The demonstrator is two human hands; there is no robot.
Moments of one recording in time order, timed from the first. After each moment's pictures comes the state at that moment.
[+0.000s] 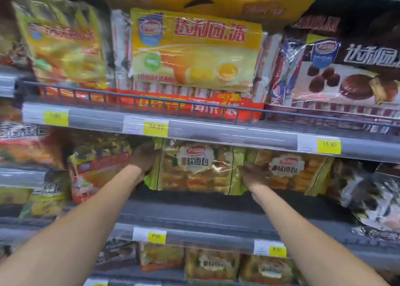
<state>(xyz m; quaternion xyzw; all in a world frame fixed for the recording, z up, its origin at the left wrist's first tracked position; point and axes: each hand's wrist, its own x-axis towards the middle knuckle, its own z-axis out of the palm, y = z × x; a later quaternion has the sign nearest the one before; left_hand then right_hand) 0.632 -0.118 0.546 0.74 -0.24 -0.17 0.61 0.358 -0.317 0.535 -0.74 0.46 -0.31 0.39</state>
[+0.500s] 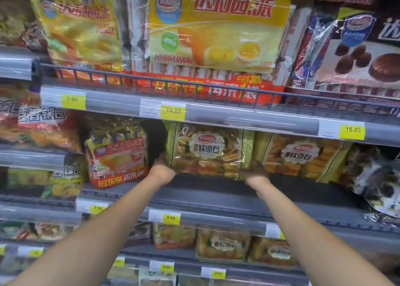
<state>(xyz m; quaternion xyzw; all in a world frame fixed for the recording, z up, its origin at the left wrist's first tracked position) 0.606 -0.106 0.484 0.85 -0.29 -0.15 0.42 0.369 -0.294 0.504 -0.73 0.50 -0.22 0.40</state>
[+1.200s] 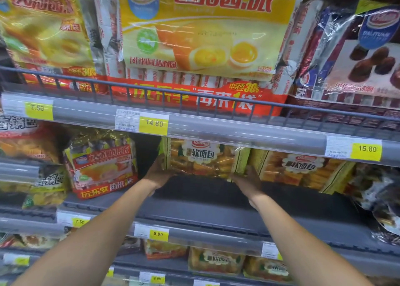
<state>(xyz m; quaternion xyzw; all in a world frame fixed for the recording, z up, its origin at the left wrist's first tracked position) 0.569 -0.128 0.525 0.79 -0.32 -0.19 0.49 0.383 -0.318 0.495 -0.71 0.46 -0.25 0.48</state>
